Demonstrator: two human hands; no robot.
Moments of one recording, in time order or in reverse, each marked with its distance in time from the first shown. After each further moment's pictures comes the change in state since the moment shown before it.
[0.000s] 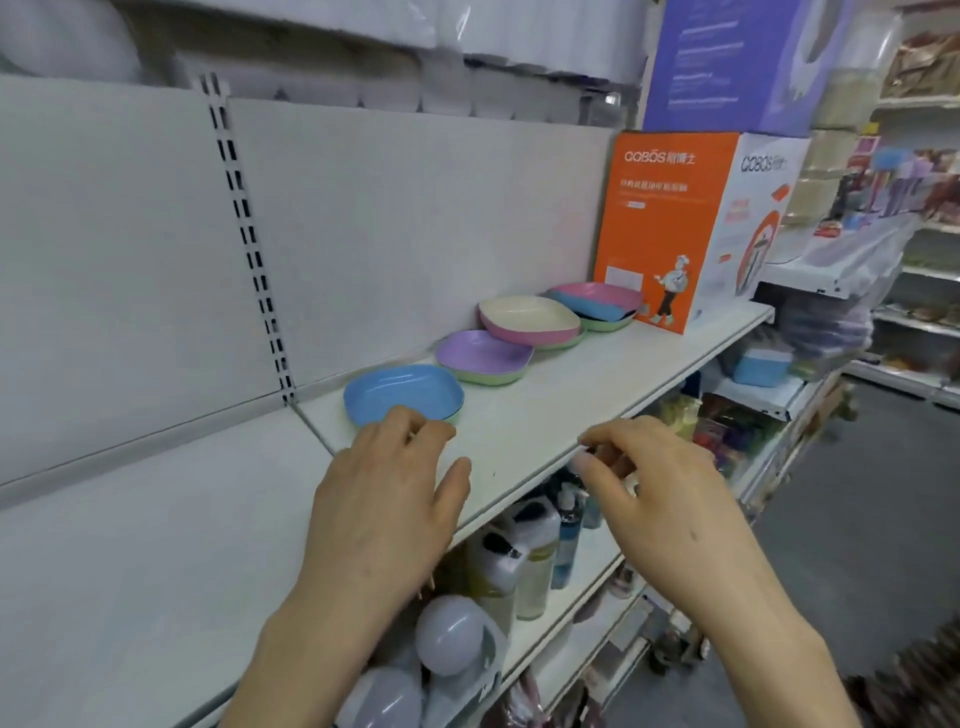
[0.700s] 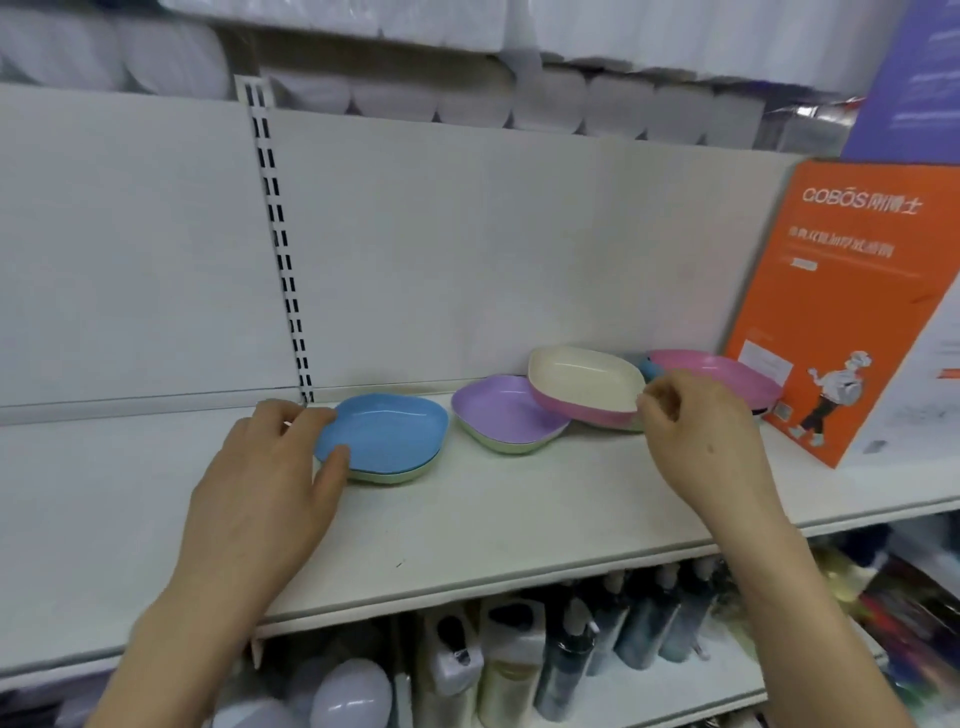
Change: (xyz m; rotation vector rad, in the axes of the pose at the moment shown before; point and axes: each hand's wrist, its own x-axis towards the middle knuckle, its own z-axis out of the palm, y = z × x) left_hand 0.050 0.017 0.034 0.317 0.196 -0.623; right_hand 0.247 0.137 0.043 0.127 -0.042 -0.197
